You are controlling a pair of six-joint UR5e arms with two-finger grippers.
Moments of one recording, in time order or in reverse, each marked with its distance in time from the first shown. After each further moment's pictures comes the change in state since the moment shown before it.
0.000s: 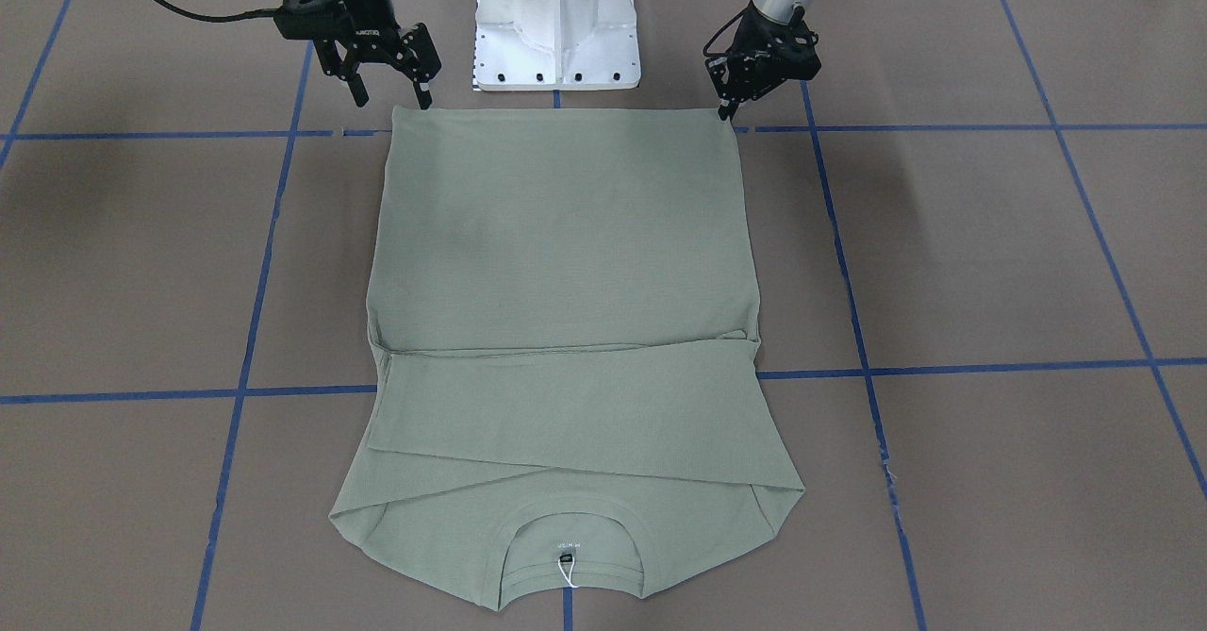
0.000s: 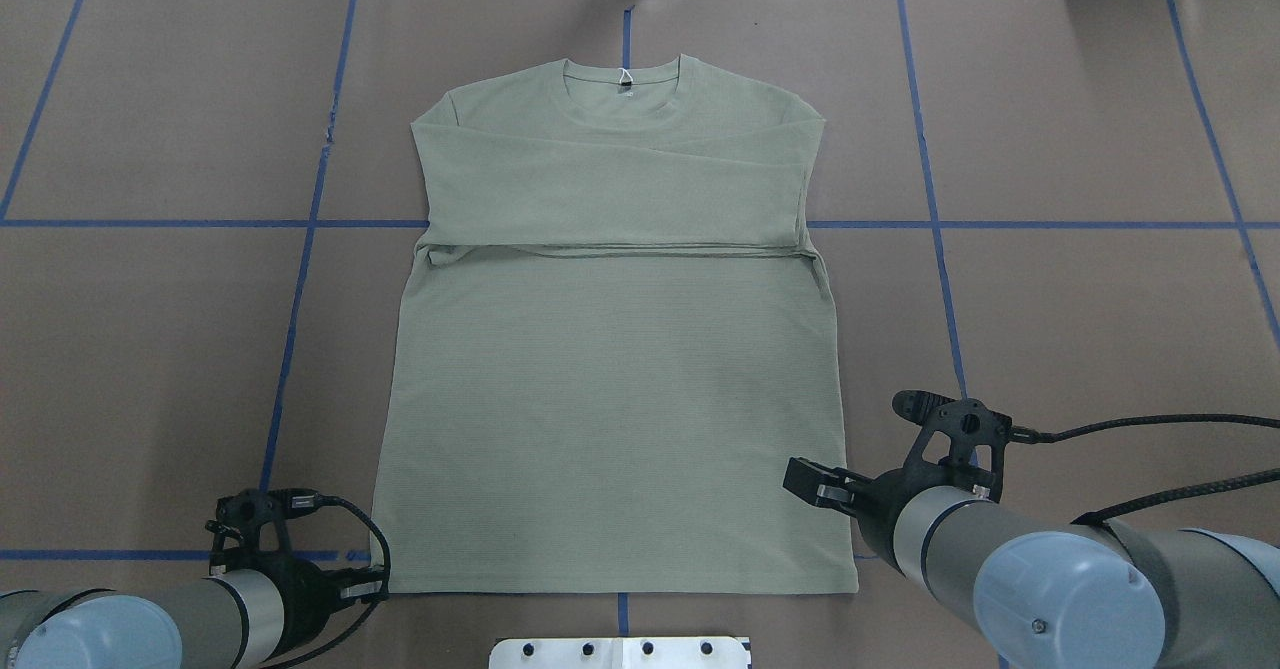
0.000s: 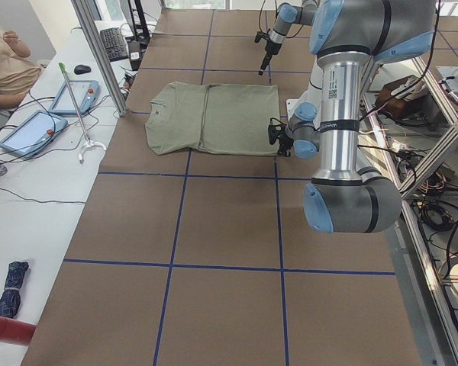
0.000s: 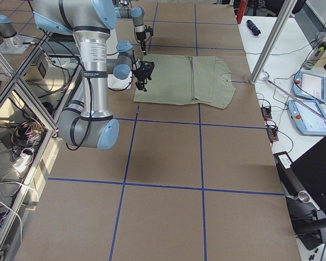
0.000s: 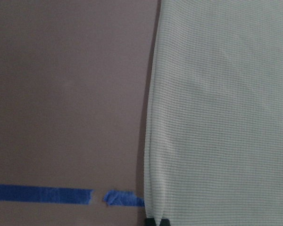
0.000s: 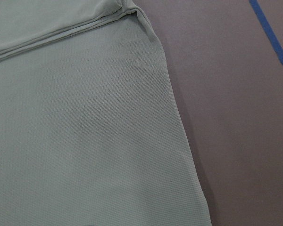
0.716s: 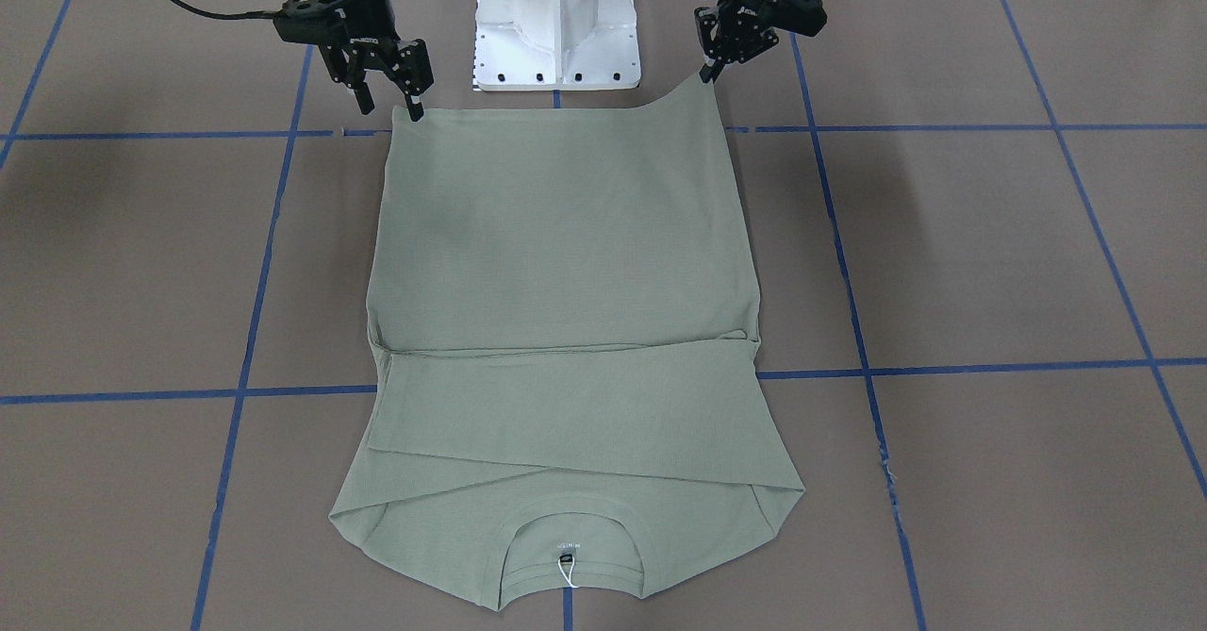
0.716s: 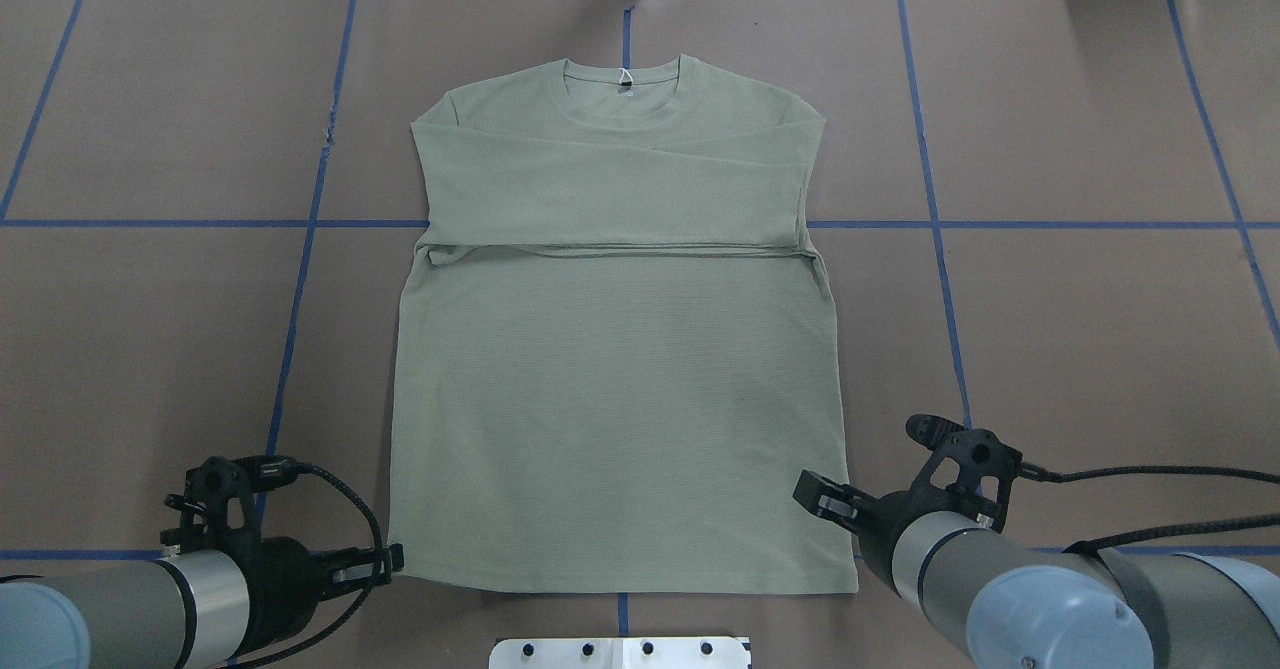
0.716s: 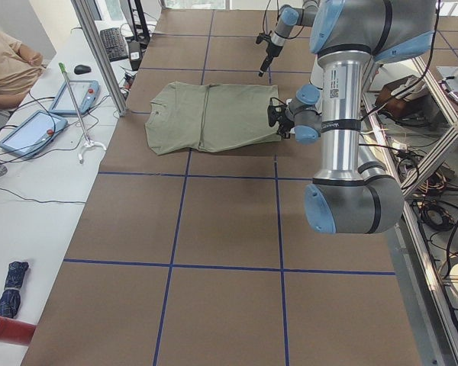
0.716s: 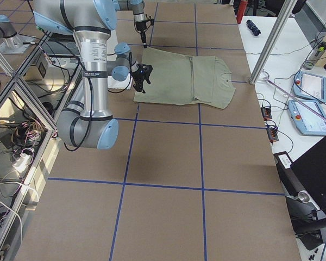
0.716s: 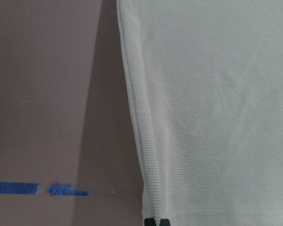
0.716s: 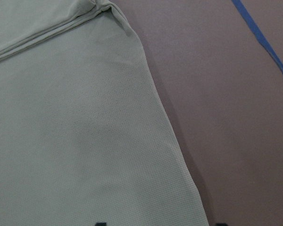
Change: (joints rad) left arm -0.038 0.008 -0.189 0.016 -0.006 0.007; right arm -0.064 -0.022 -0.007 0.000 -0.053 0.177
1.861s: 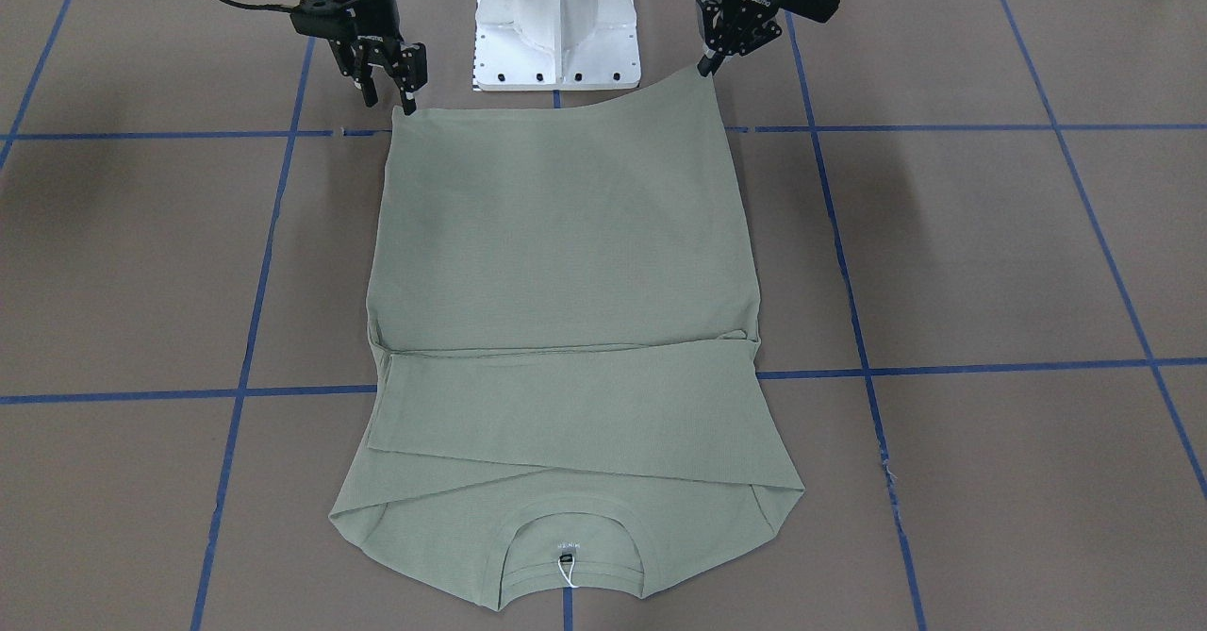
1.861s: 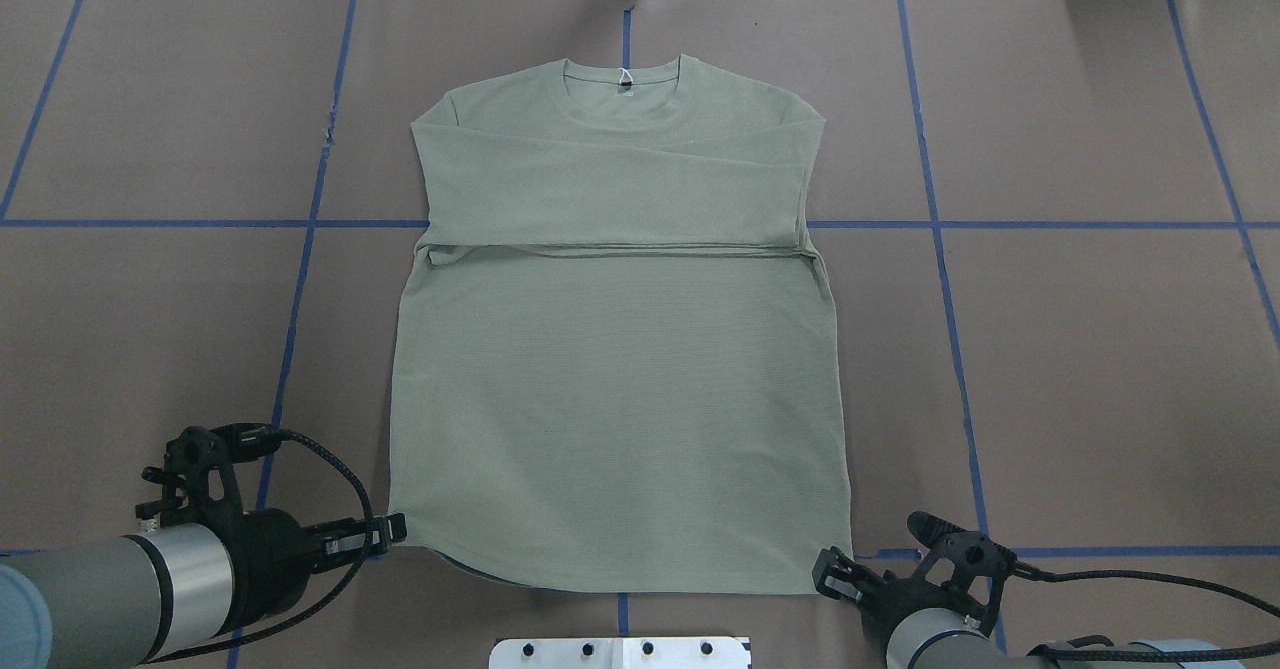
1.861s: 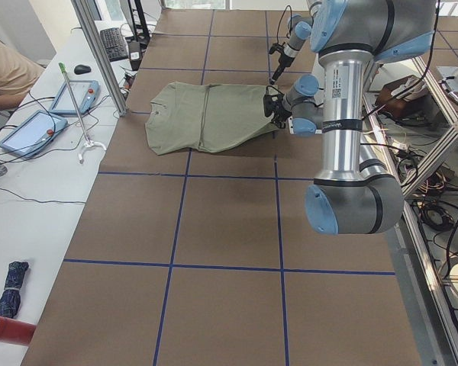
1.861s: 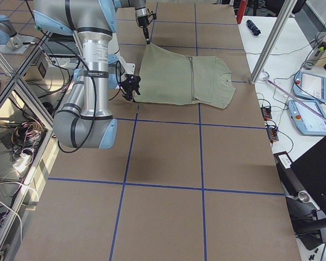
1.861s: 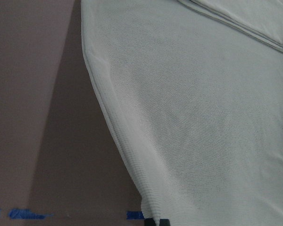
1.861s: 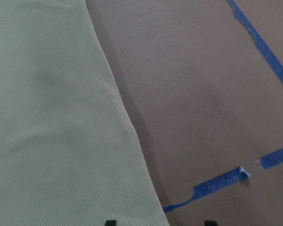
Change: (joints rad) left arm -0.036 -0.006 -0.031 0.000 0.008 0.002; right arm -0.154 -0.043 -0.093 0.002 -0.114 0.148
